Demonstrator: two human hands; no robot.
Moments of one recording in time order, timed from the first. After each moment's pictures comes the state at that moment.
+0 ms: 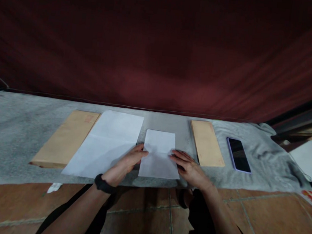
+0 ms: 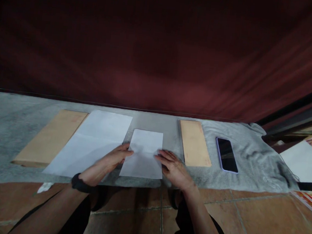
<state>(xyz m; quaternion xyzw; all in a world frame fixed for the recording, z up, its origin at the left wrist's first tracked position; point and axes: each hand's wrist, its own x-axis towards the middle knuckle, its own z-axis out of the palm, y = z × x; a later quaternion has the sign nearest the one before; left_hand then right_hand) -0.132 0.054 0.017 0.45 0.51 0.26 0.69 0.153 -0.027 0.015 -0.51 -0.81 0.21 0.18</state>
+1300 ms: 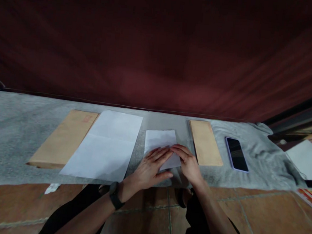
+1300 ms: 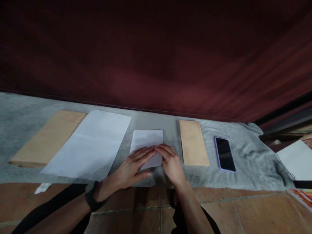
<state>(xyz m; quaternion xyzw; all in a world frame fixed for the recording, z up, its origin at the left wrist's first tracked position) -0.088 0.013 0.043 0.91 0.30 0.21 0.19 0.129 -0.013 0.032 -0.55 -0.75 0.18 0.31</state>
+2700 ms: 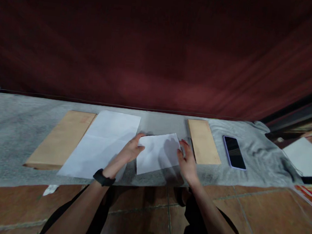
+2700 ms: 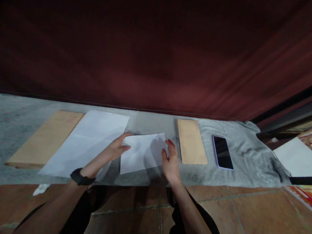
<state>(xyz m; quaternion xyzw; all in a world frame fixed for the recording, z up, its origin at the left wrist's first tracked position) -0.136 0.091 0.014 0.67 0.52 0.25 0.46 0.121 -0.012 0.005 -0.66 -0.50 0.24 0.50</state>
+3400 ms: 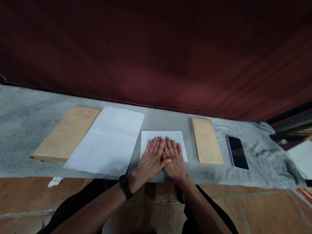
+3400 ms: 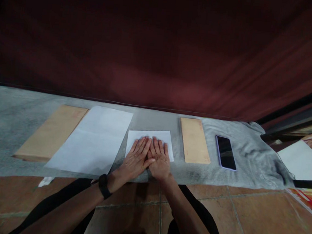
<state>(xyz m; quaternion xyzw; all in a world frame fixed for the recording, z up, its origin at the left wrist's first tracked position) -0.072 0.013 -0.001 0.89 0.41 0.19 0.09 0.074 -0.015 -0.007 -0.61 -0.79 0.00 0.06</state>
